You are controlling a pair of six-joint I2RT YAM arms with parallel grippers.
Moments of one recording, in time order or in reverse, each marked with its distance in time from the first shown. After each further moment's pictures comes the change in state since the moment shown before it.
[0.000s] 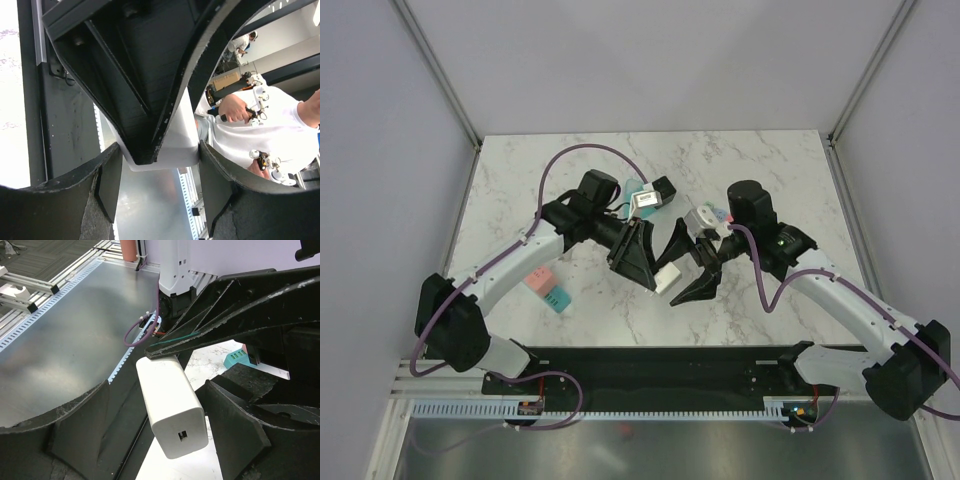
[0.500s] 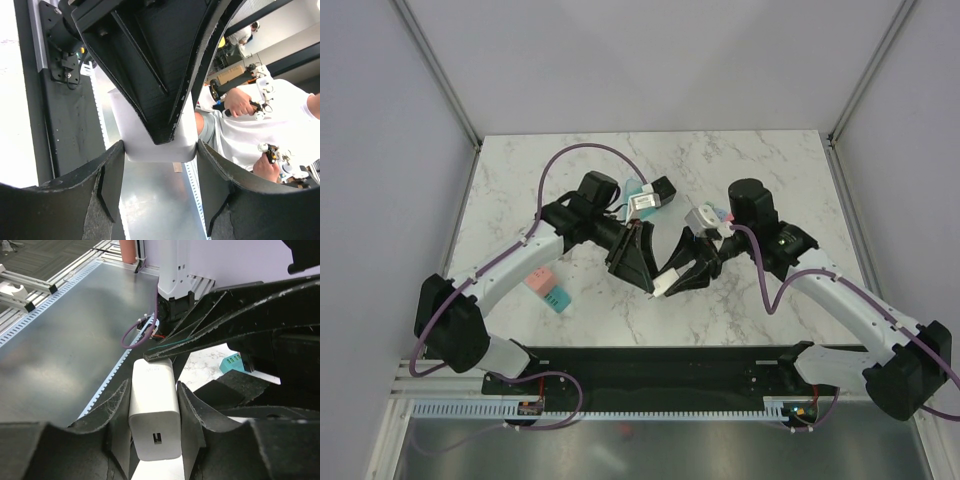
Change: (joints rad) left arm -0.003 -0.006 -0.011 -0.005 0.030 0.082; right arm -0.002 0.000 0.015 0.004 -0.001 -0.010
